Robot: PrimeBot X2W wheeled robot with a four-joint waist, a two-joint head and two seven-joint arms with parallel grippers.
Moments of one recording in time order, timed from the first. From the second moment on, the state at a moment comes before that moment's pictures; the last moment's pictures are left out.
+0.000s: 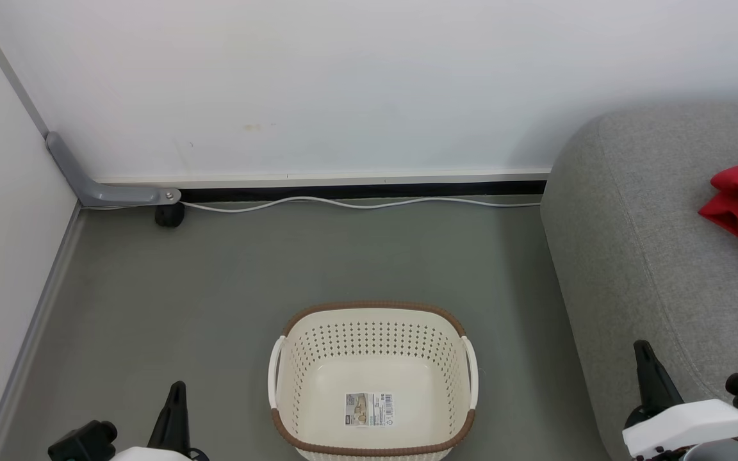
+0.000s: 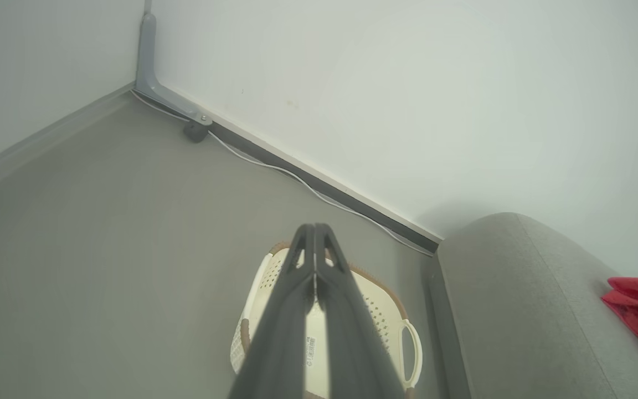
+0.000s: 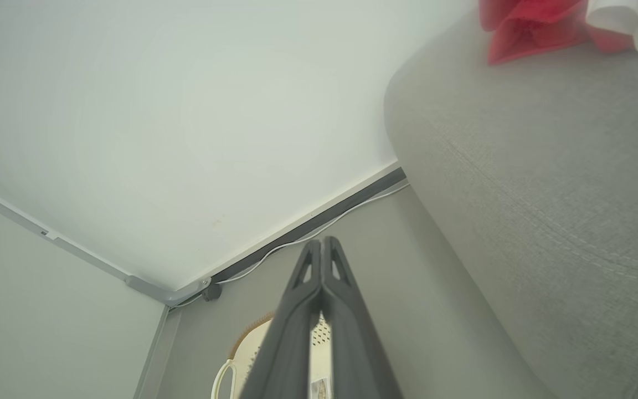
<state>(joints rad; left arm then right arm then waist) 0.03 0.02 0.00 0.37 -0.62 -0.05 -0.14 -0.08 -0.09 0.04 0.42 0.72 0.13 -0.15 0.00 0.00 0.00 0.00</state>
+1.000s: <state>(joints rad) 0.01 0.03 0.02 0.34 -0.94 -0.07 -0.06 -0.08 -0.07 -0.02 0.37 1.01 0.13 -0.06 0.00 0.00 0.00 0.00</state>
